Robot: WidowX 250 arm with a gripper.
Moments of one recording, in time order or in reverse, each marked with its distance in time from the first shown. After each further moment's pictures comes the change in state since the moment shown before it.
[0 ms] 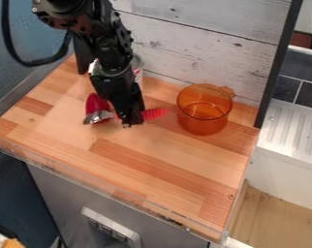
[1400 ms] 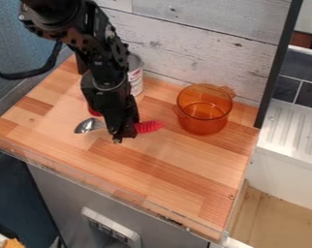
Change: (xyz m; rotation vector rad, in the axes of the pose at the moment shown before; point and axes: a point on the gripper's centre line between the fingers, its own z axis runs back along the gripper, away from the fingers) arm 0.005 0.030 0.007 -0.022 -0.041 -0.106
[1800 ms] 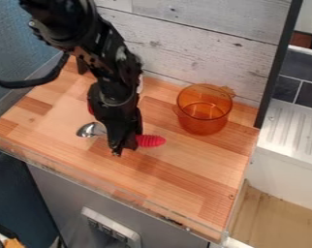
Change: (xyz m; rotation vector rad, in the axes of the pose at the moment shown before) arm -0.007 0.015 -0.007 -0.020 -0.063 -0.138
